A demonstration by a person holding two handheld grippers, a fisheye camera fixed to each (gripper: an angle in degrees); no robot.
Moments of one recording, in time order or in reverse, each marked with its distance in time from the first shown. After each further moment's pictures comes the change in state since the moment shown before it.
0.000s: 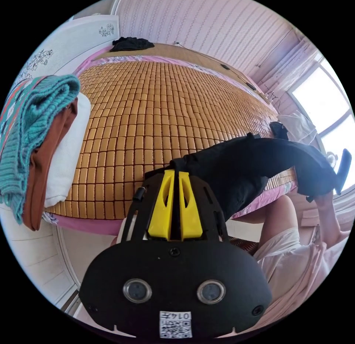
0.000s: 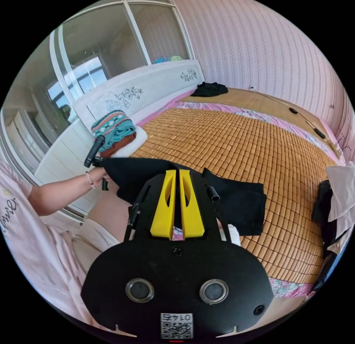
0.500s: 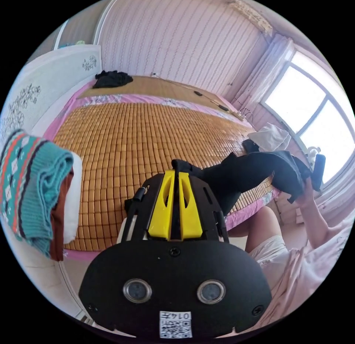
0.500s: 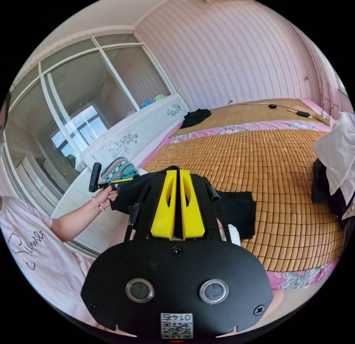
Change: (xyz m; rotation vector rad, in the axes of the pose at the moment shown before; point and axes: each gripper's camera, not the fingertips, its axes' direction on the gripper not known) left arm 0.067 -0.017 -0.066 0.248 0.067 0.163; right arm 0.110 0.003 -0.187 0.344 -0.012 0.237
